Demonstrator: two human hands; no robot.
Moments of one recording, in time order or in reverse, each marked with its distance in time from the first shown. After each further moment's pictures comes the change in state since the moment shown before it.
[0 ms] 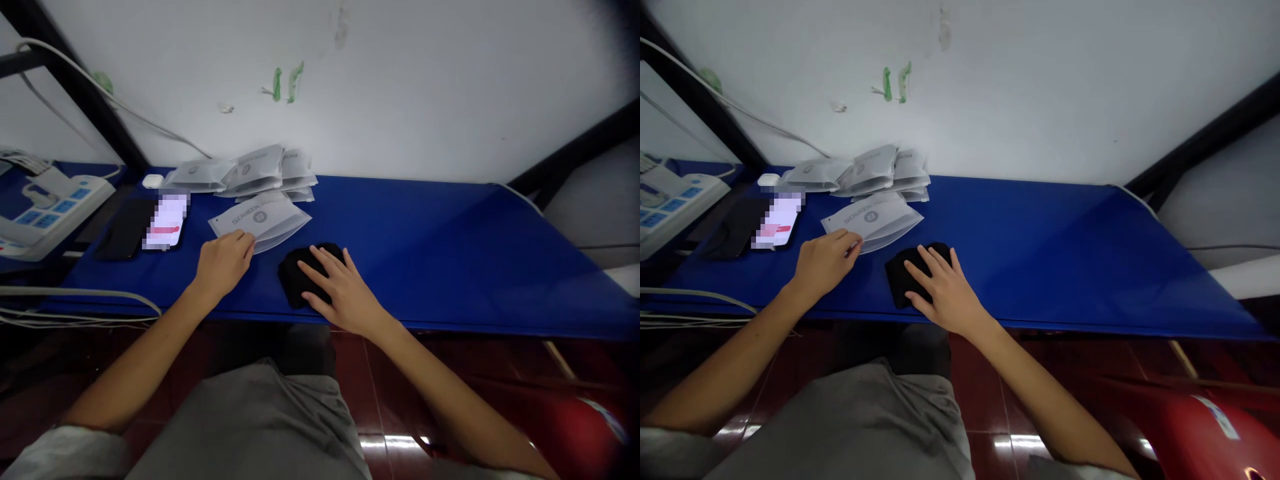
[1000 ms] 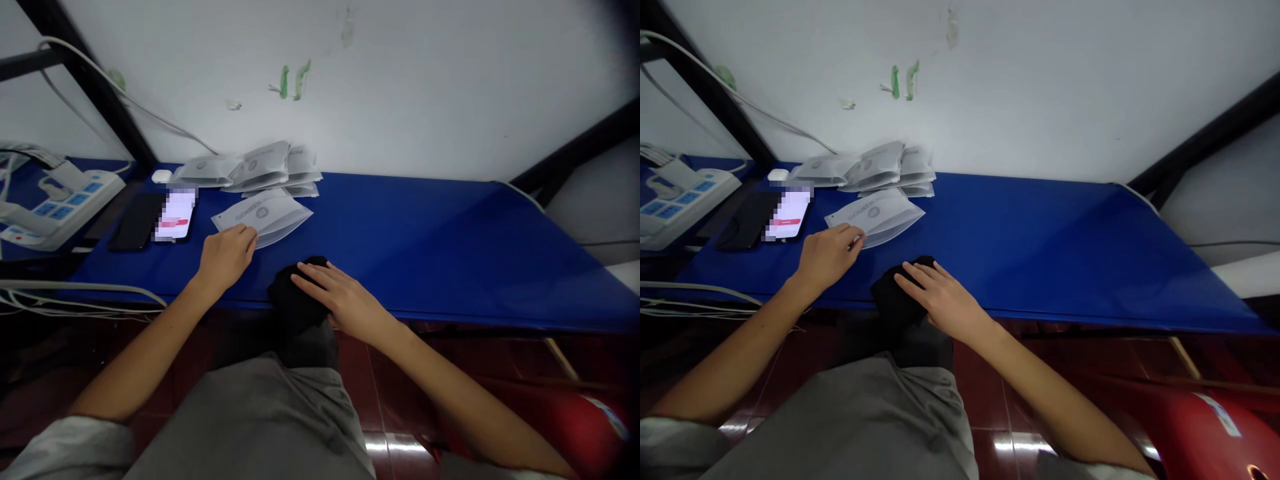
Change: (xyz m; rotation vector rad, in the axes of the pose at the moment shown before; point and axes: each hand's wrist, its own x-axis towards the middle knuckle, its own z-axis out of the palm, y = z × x) left_hand -0.008 -0.005 -0.008 -0.005 0.015 0.001; right_hand -0.006 -0.019 -0.012 0.048 -0.121 -0.194
